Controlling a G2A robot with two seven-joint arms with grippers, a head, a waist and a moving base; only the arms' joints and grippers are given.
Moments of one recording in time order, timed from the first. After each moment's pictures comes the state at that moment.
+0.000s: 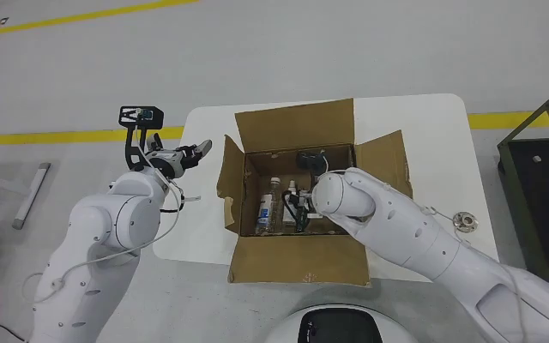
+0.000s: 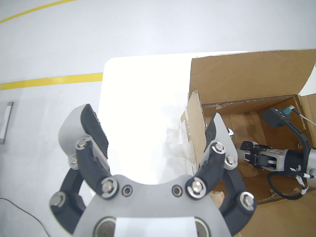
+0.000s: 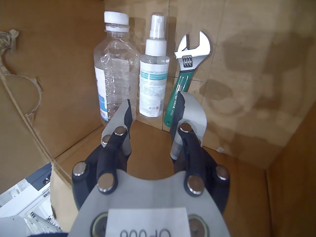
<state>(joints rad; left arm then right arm) 0.78 -0.78 -1.18 -1.95 0.79 0.35 -0.89 -0.56 -1.35 0.64 -1.34 -0.27 0.78 0.82</state>
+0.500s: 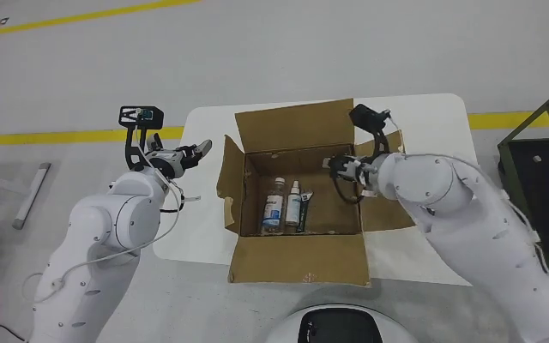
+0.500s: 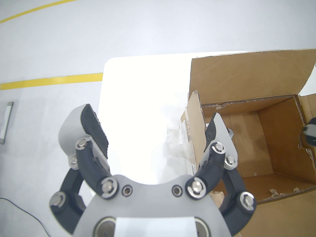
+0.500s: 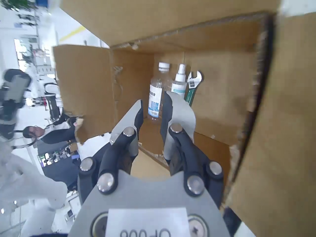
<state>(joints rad) 0.78 -0.78 -1.18 -1.95 0.79 0.35 -0.89 -0.85 -1.17 1.19 -1.93 -0.43 0.76 0.98</state>
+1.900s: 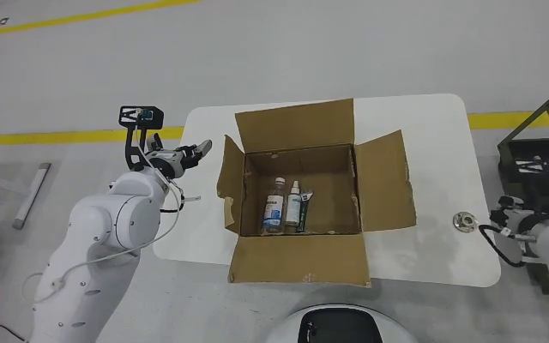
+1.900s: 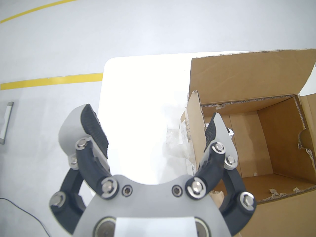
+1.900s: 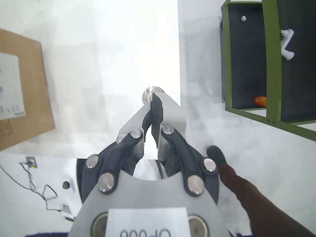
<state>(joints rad) 0.78 -0.78 -1.18 -1.95 0.79 0.35 -0.89 -1.55 -1.04 1.86 -2.20 -1.09 0.23 1.31</state>
